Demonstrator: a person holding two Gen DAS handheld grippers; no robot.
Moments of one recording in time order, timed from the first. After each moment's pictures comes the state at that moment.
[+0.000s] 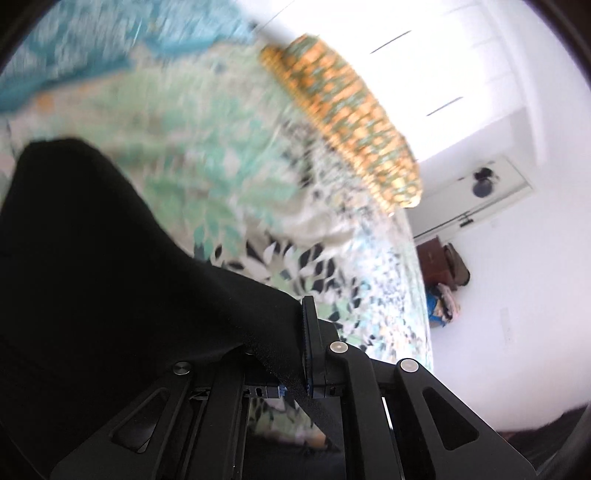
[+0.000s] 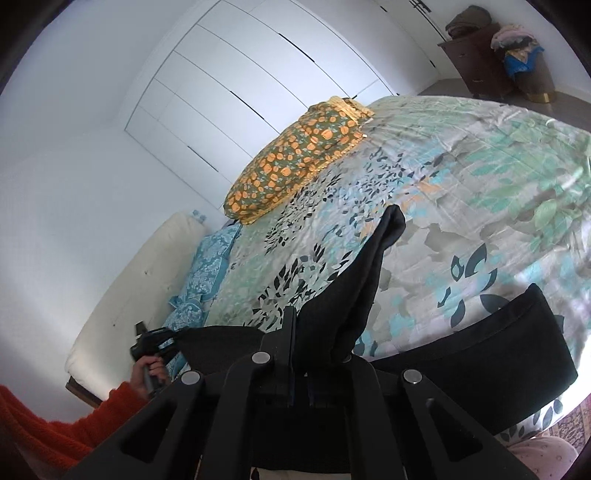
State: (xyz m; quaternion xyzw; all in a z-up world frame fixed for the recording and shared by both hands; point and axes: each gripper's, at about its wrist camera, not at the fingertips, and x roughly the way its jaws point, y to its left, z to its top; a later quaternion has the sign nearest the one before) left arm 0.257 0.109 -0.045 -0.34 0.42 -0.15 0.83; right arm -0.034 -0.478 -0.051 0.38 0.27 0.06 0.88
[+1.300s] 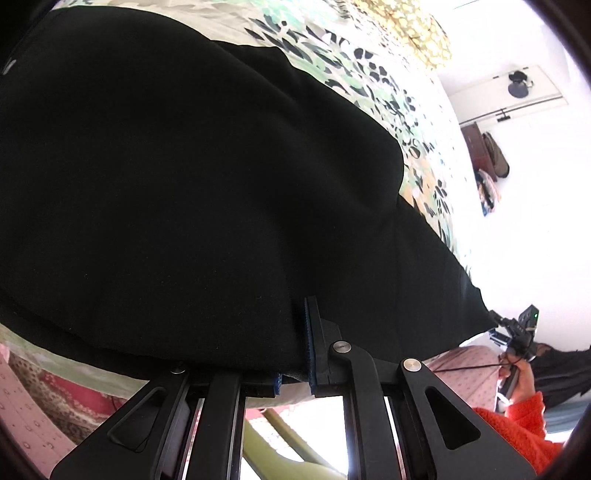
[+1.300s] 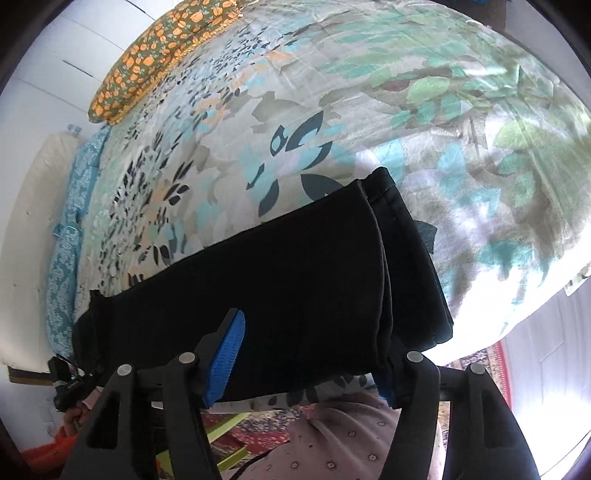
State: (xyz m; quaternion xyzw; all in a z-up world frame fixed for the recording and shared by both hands) left arm 0.067 0.065 -0.166 -0.25 0.62 -0.17 0.73; right arm -0.045 -0.565 -0.150 0.34 0.55 -0.05 0.76
